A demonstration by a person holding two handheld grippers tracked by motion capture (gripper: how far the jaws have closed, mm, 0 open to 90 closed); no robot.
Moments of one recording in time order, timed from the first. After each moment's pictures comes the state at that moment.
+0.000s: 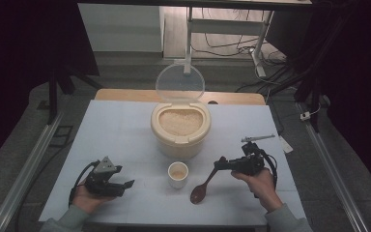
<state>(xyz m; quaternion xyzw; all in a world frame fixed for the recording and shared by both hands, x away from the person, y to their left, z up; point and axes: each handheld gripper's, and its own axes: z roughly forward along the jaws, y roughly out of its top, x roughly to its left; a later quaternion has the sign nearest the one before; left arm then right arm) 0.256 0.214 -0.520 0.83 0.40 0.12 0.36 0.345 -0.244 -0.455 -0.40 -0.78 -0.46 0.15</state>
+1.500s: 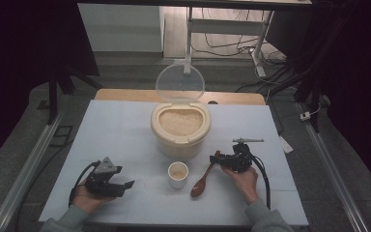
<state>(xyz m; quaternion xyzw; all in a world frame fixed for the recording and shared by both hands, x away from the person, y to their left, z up) 0.256 0.213 -0.522 0.84 0.40 0.12 0.36 0.380 -0.232 -0.522 -0.47 -0.76 -0.45 0.02</state>
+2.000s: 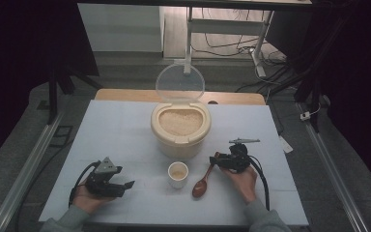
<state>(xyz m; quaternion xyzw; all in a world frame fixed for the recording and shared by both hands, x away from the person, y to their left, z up) 0.256 0.213 -0.523 0.84 0.40 0.12 0.36 0.380 -0.226 -0.525 -0.47 -0.78 -0.41 -0.03</state>
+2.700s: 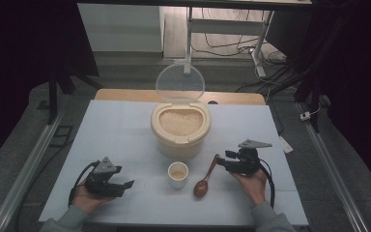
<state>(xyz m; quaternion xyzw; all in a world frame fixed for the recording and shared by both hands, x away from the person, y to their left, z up) 0.255 0.214 -0.521 0.83 0.40 0.12 0.36 0.356 -0.248 -0.502 -0.40 -0.79 -0.45 -0.09</state>
